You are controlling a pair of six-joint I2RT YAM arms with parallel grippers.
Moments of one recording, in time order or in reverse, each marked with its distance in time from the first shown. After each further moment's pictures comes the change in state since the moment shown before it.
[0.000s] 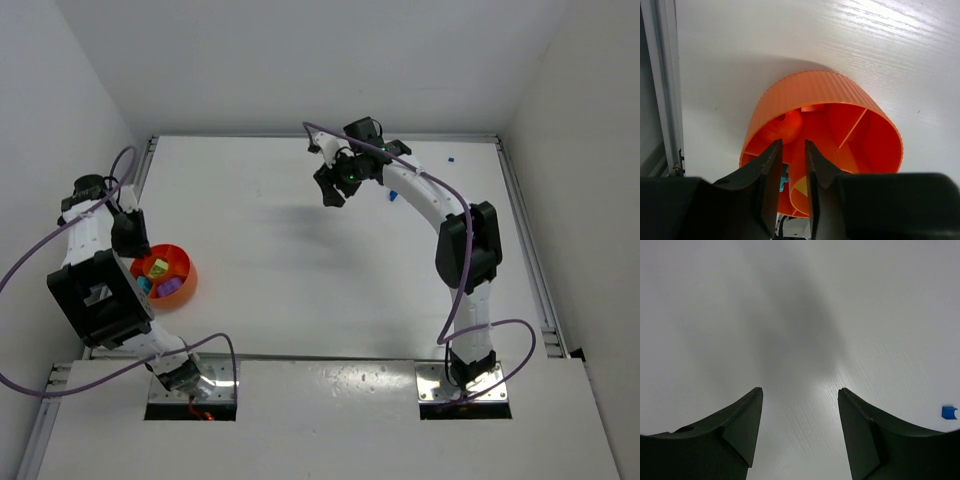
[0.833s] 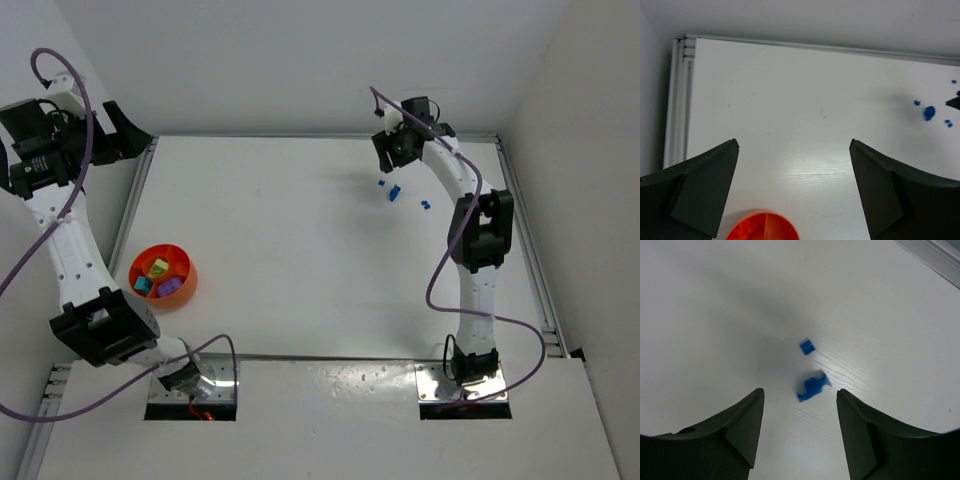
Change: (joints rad) left arm -0.004 -0.129 0.472 0.217 0.515 -0.211; right arm -0.265 0.114 0.130 0.035 0.235 0.137
